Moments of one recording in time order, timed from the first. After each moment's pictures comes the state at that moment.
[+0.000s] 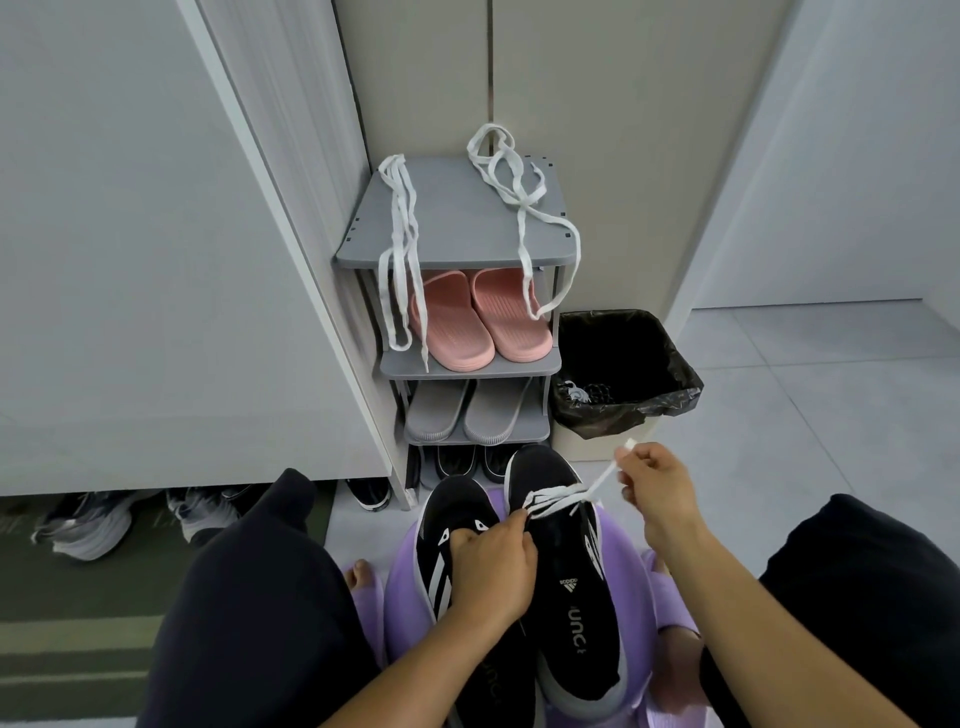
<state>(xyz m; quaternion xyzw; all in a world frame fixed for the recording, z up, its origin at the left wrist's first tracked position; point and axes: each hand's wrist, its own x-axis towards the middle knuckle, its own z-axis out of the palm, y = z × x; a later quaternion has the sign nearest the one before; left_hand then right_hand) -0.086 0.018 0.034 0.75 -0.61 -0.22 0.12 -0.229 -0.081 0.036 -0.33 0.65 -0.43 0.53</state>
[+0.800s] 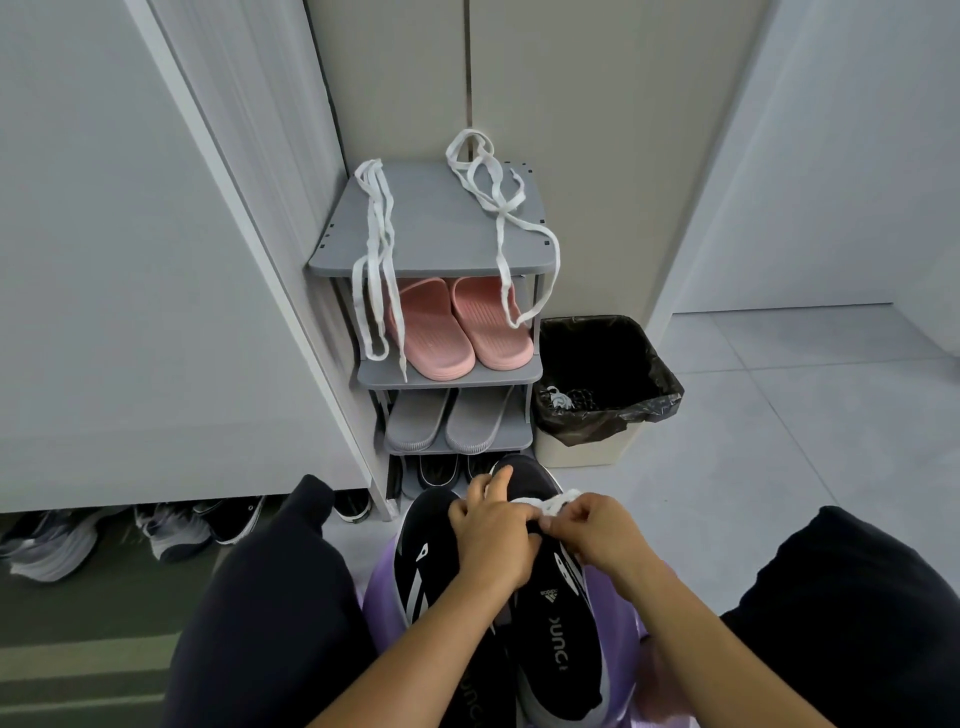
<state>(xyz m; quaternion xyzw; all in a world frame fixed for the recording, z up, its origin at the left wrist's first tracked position) -0.095 -0.020 0.044 0.73 -0.64 -0.25 0.06 -0.218 -0.057 0.021 -0.53 0.63 -0.19 0.53</state>
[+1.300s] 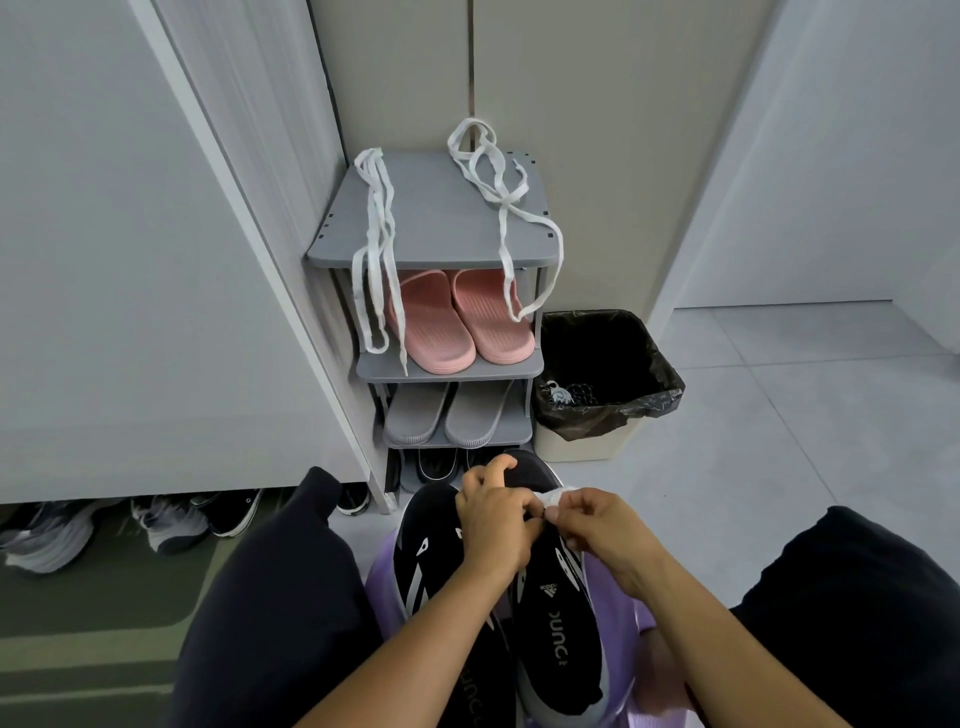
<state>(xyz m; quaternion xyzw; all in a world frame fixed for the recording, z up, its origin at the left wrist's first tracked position) -0.095 -0.031 0.023 0.73 -0.62 -0.24 0.16 -0.220 -0.054 0.028 -0.45 0.58 -0.25 0.63</state>
